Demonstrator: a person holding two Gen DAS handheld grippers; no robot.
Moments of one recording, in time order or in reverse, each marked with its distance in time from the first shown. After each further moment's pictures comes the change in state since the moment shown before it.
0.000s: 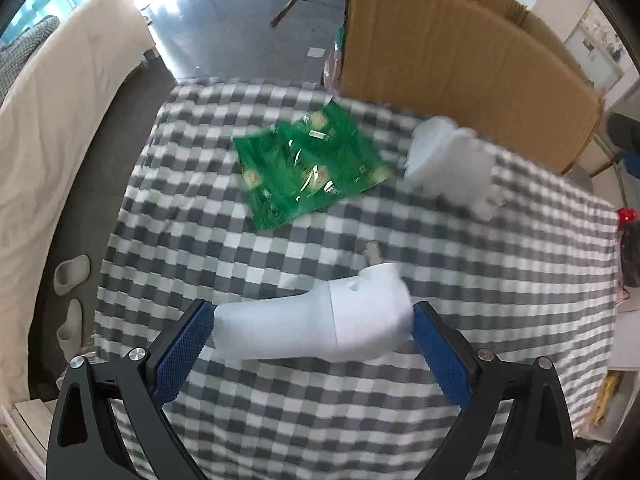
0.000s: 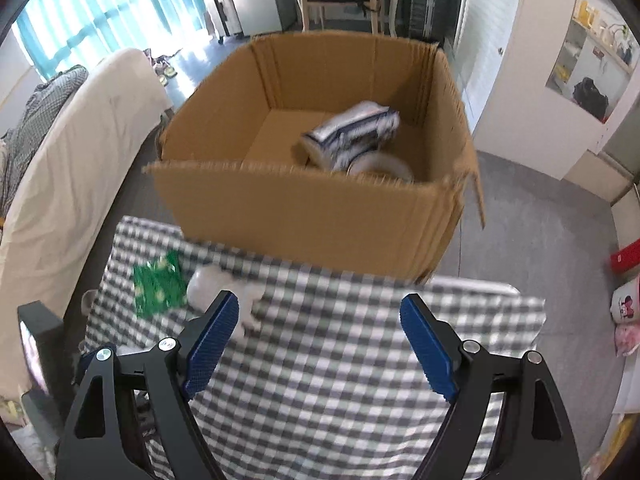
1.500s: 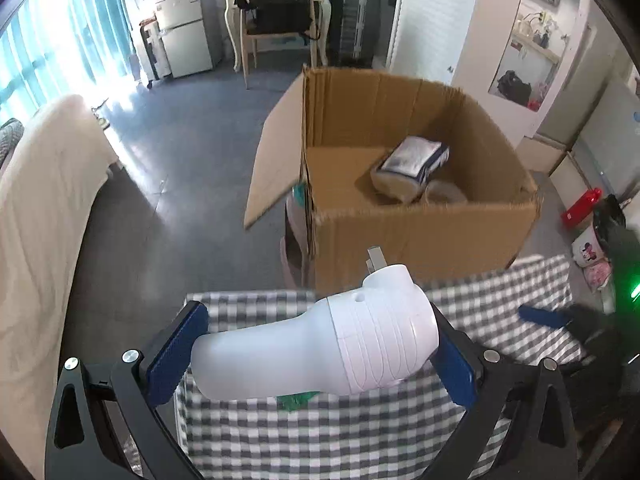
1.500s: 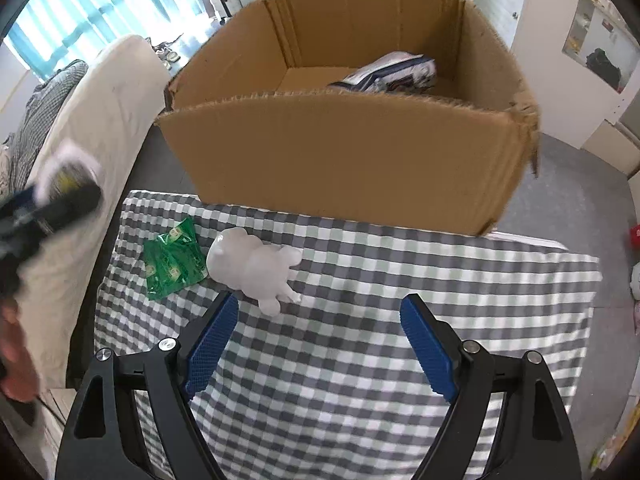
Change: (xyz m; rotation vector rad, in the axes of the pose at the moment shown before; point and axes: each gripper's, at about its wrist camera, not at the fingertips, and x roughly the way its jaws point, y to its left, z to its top) left arm -0.090 0.010 0.121 0.119 -0.247 -0.090; right arm 0.041 0.028 -0.019 0.266 0.081 -0.013
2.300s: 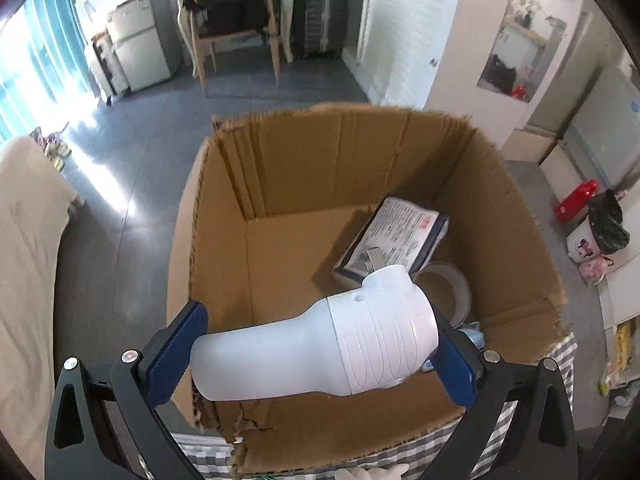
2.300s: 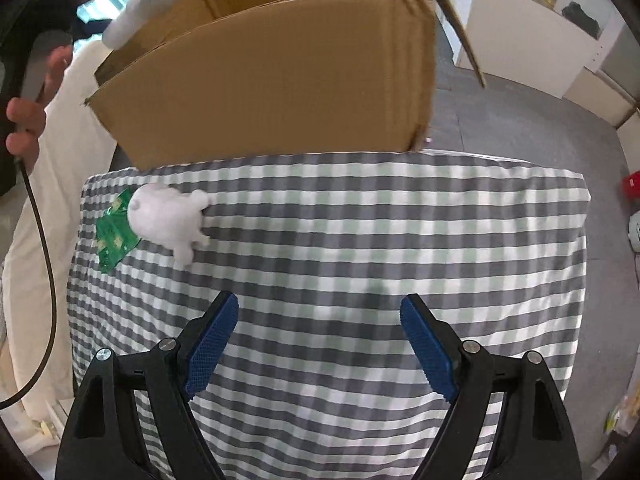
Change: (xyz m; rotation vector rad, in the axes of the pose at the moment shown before) left arm 0.112 -0.047 0.132 0.030 0.076 -0.004; right arm 0.008 -0.063 -0.043 0.261 0.071 -0.060
